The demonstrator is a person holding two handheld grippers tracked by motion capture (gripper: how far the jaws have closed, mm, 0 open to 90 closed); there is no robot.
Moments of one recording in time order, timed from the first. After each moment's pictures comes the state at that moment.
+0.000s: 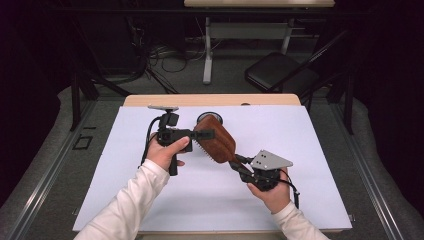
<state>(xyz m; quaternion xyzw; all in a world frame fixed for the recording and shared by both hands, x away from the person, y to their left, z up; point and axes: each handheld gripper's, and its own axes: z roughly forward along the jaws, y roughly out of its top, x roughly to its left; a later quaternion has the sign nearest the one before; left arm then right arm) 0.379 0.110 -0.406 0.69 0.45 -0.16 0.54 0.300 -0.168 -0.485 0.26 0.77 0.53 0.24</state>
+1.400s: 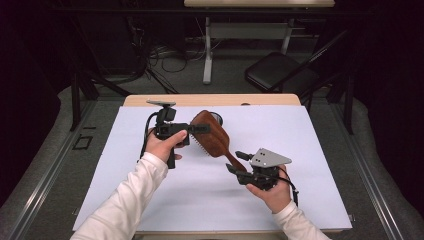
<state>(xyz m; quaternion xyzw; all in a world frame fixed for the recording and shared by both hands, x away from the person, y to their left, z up) 0.399 0.119 -0.409 0.69 0.48 -0.14 0.53 0.306 -0.168 -0.487 0.27 0.78 0.53 0.22</state>
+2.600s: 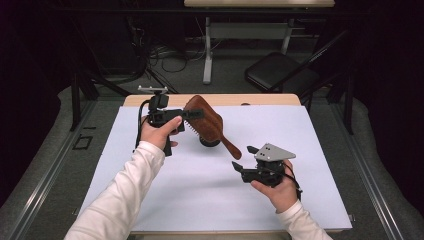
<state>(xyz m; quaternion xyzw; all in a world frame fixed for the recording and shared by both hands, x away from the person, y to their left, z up) 0.412 0.130 -0.379 0.67 0.49 -0.09 0.54 0.311 -0.180 -0.479 0.31 0.78 0.49 0.24</state>
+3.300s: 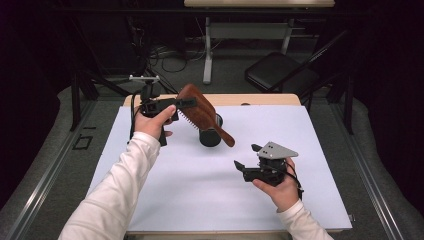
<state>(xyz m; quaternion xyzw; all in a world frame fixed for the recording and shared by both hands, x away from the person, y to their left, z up) 0.423 0.144 -0.358 0.66 0.51 -0.05 0.55 0.315 -0.186 -0.480 0.33 0.77 0.49 0.24</state>
